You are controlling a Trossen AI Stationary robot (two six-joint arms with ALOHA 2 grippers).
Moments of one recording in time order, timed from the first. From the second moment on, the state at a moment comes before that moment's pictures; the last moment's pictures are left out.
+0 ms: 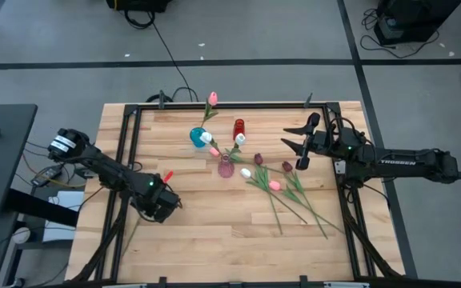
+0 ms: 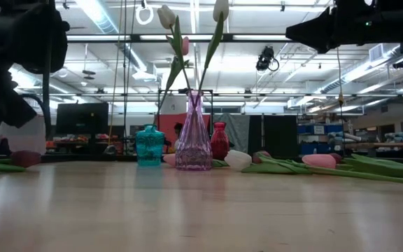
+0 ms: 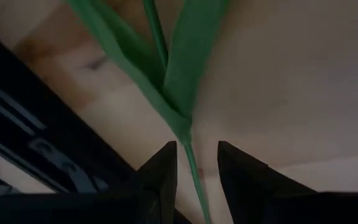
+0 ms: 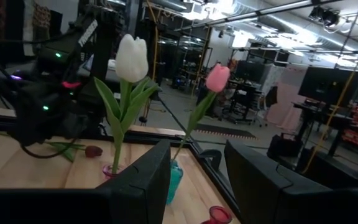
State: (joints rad) left arm -0.39 1.41 0.64 -0.98 0.34 -1.44; right arm -0.25 0.66 0.31 0.45 0.03 -0.24
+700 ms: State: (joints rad) left arm -0.39 1.40 0.67 -1.01 0.15 -1.34; right arm -0.25 0.66 0.31 0.46 0.02 -0.23
